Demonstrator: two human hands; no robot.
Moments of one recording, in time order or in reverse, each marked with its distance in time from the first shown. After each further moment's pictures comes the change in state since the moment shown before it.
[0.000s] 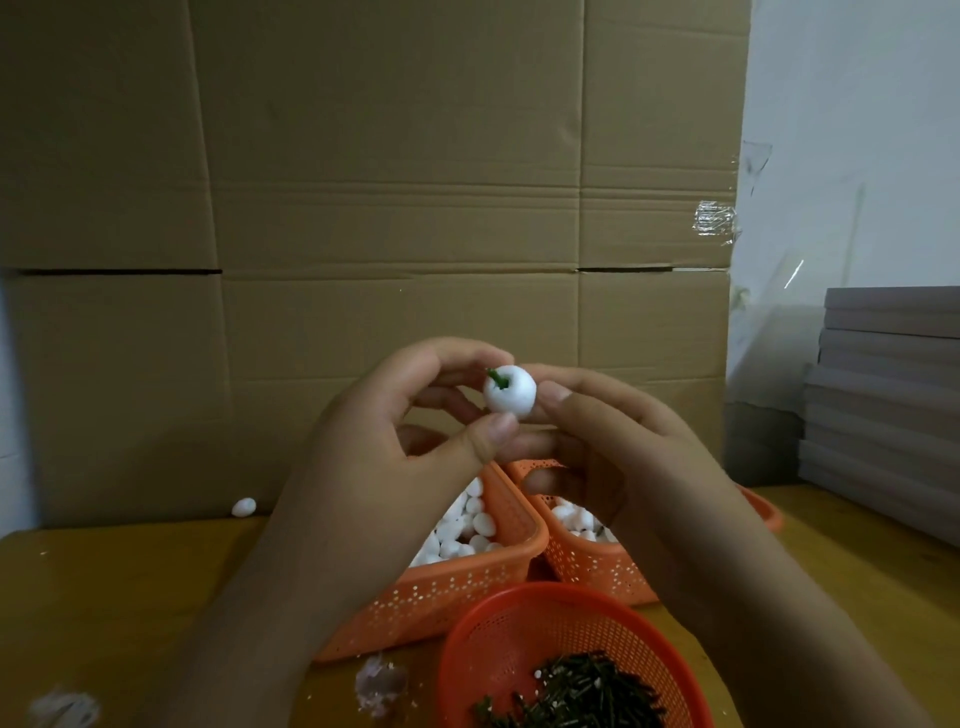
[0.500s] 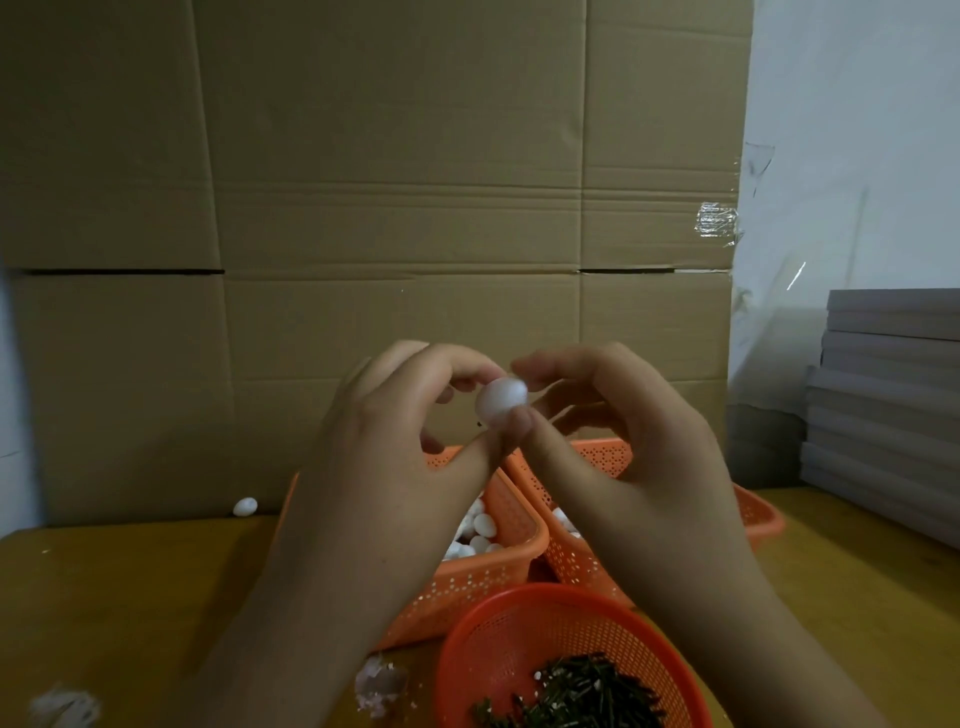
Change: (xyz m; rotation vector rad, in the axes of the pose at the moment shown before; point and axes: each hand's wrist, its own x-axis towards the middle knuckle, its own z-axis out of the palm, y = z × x) left_hand -0.001 0.004 0.011 0.359 0.153 0.053; right_hand -0.005 0.006 0.011 -0.745 0.249 -0.564
